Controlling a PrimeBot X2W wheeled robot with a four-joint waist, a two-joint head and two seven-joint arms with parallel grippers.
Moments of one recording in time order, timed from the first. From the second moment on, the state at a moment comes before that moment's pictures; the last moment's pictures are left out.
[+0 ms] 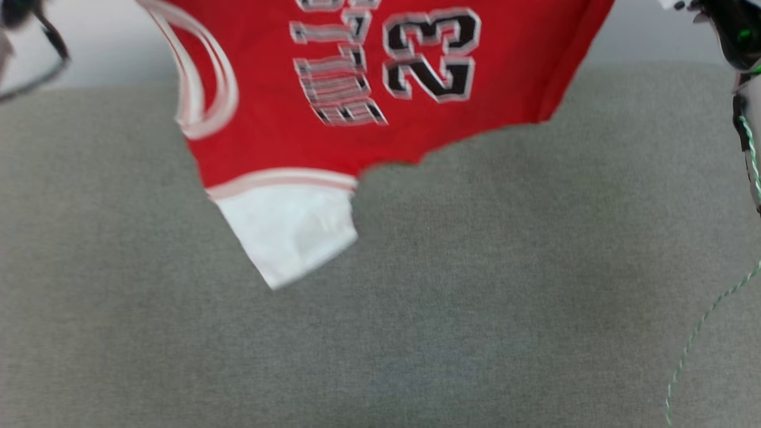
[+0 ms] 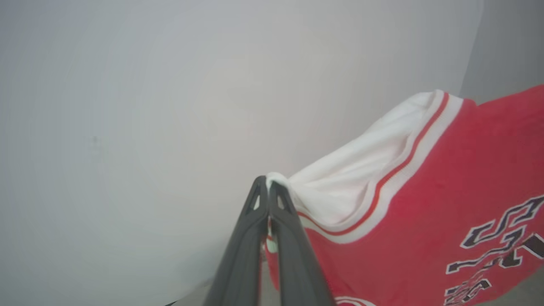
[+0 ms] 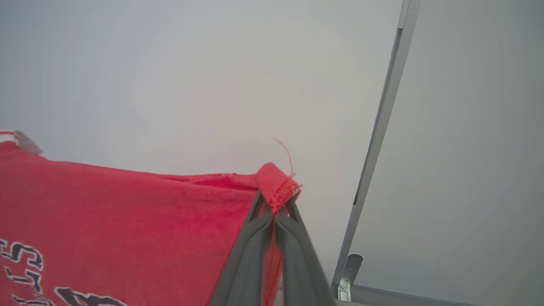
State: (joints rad) left arm -1.66 0.56 -1.12 0.94 -0.98 -0.10 0.25; right arm -1.31 -0.21 0.19 0.81 0.39 0.13 0.19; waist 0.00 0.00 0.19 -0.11
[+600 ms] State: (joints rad) left arm -2.08 0.47 -1.13 1.08 -0.82 -0.06 0.04; right arm -1.61 -0.16 0.03 0.99 0.19 0.13 -0.22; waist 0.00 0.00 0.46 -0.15
